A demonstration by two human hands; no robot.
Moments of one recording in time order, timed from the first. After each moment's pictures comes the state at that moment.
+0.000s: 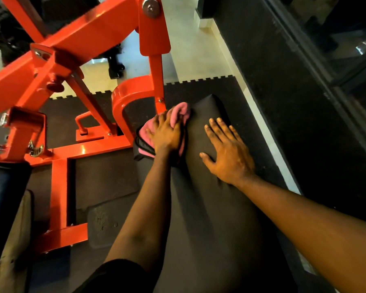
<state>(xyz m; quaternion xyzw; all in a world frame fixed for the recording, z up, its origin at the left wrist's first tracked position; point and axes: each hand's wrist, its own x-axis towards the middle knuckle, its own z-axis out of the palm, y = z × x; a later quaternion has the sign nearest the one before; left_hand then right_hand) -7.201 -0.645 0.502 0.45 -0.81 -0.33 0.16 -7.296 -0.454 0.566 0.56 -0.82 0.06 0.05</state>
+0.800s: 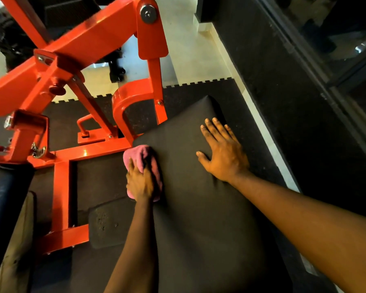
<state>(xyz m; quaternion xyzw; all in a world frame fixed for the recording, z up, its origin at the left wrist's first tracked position) -7.077 -0.590 0.433 0.66 -0.63 -0.38 0.14 -7.298 -0.453 0.562 0.58 -0.81 0.06 0.06</state>
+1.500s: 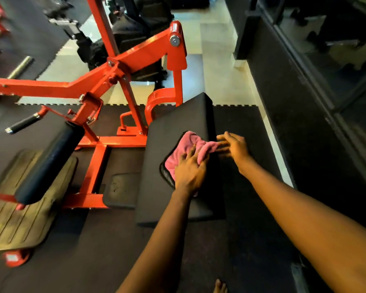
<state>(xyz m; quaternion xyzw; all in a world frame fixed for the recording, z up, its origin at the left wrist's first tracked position) -7.144 -0.320 0.593 0.44 -0.82 -0.33 0.17 -7.316 -0.298 0.621 0.24 -0.68 0.55 -0.42</state>
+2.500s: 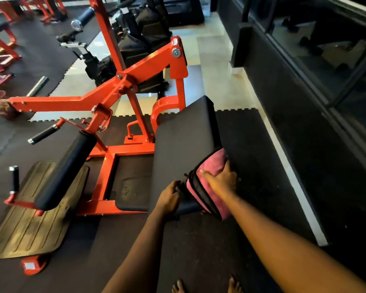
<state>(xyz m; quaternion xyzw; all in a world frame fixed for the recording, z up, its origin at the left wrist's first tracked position) -7.012 -0.279 0.563 0.52 -0.73 -0.44 0.07 -7.187 -0.216 0.599 0.24 -0.90 0.26 -0.27</state>
